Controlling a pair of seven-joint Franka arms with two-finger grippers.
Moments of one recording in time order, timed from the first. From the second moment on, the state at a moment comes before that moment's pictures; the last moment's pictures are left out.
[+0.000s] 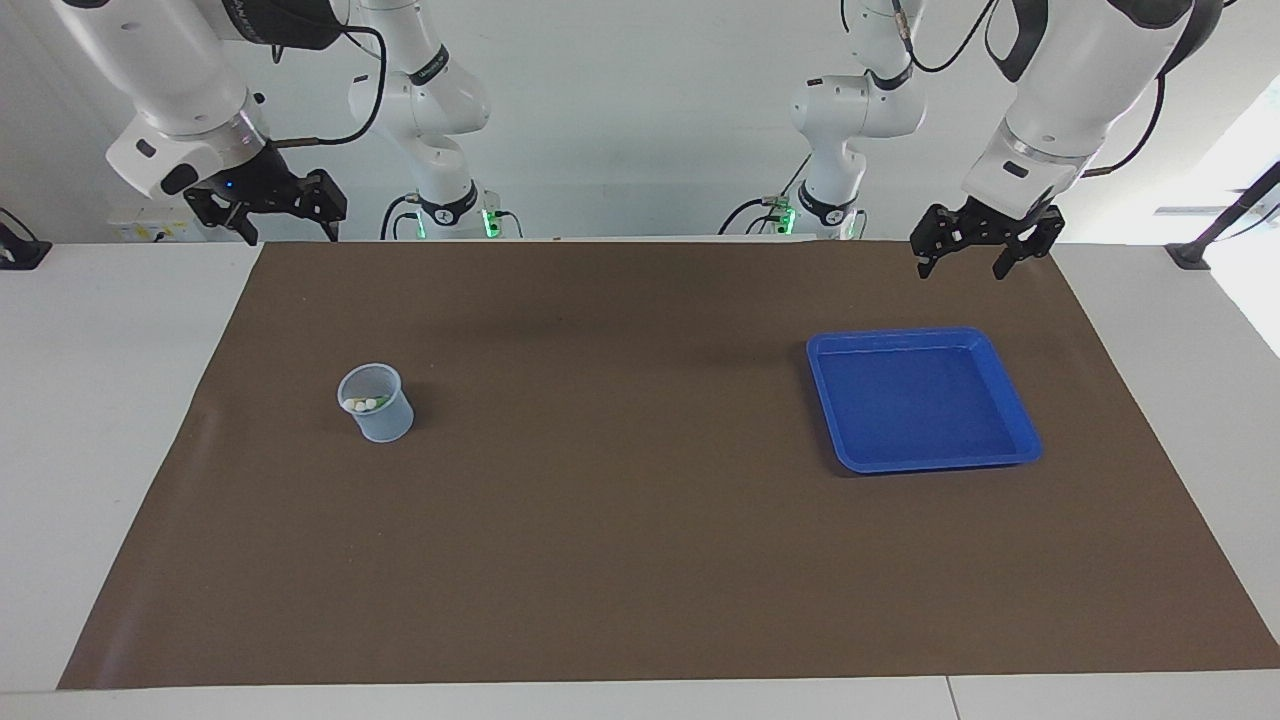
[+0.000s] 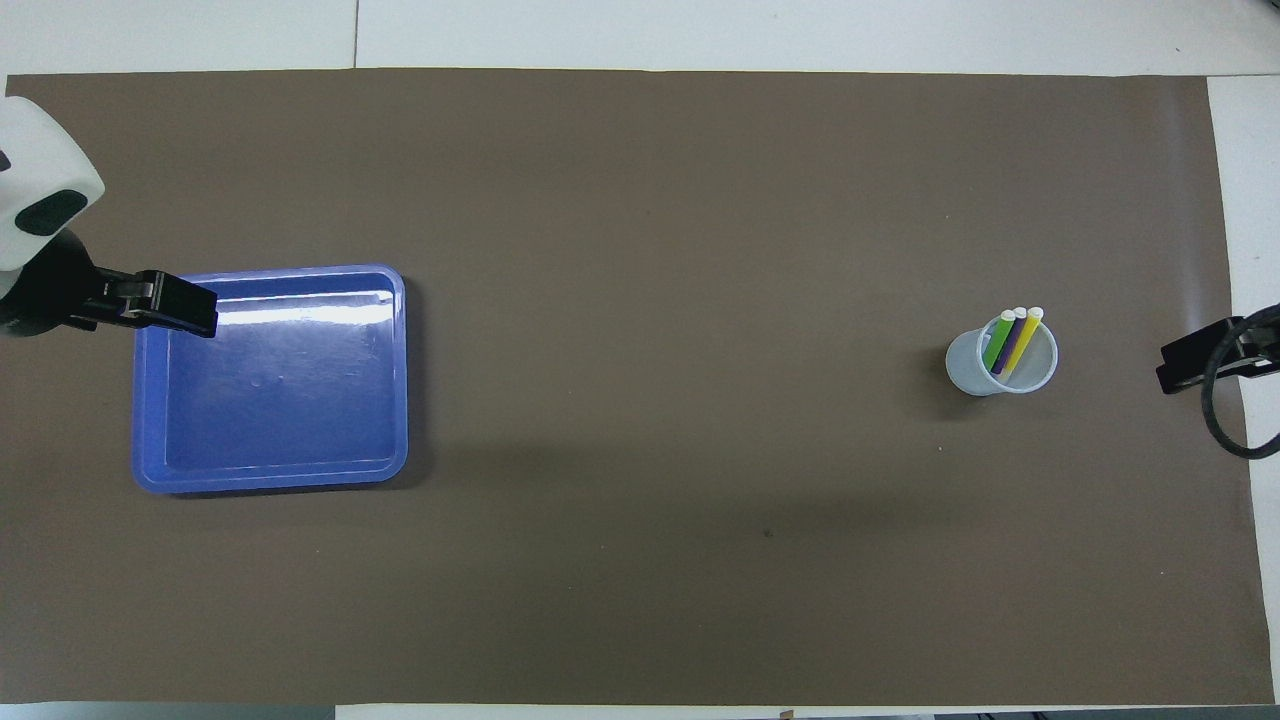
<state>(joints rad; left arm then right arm) -0.11 -0.01 -0.06 -1.59 0.03 1.53 -0.03 0.00 -0.02 -0.03 -1.54 -0.07 1.33 -0.13</state>
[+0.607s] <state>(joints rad) -0.11 -0.02 -0.06 -1.59 0.03 1.53 -0.03 -0.01 -0.04 -0.05 -1.54 -0.04 1.34 -0.12</state>
